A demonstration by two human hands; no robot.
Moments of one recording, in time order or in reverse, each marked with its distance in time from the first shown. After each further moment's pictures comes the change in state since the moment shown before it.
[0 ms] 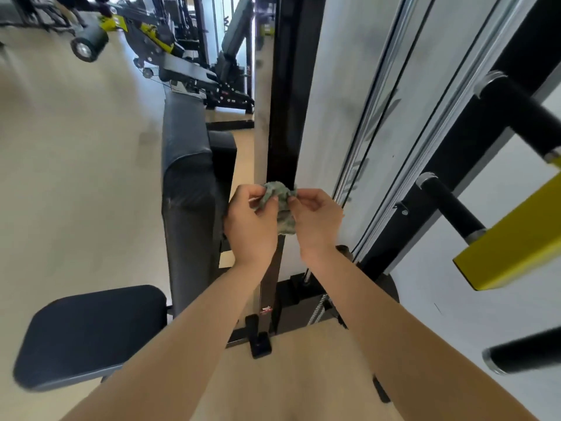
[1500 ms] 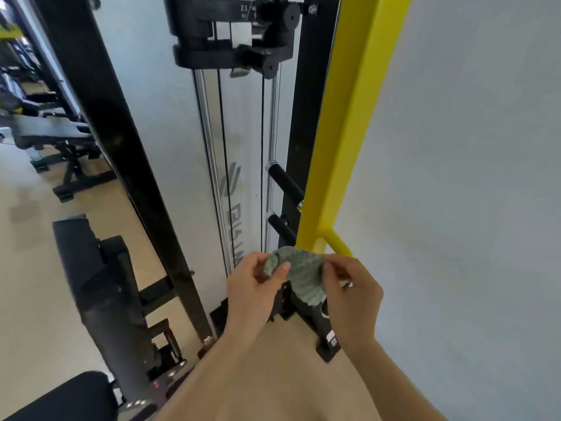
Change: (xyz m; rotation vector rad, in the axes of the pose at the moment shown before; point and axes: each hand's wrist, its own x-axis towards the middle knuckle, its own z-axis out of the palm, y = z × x) left_hand -0.116 0.198 0.013 -0.154 -0.744 -0.063; right_hand -0.151 -0.187 -0.227 -0.518 0.535 -0.368
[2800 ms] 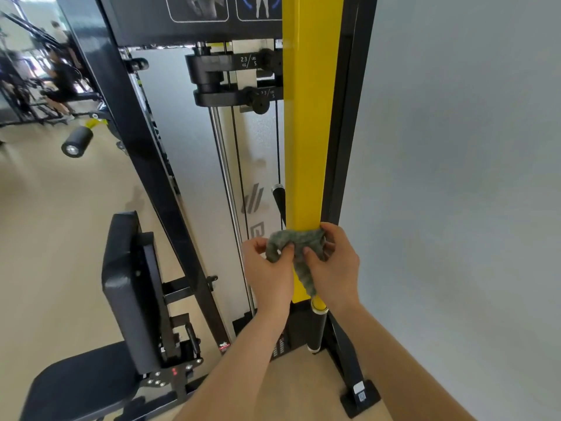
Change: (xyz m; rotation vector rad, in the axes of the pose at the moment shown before) left_hand 0.026 0.080 0.121 -0.121 0.662 -0.093; right_hand 0.118 0.013 -0.012 0.232 -0.476 0.032
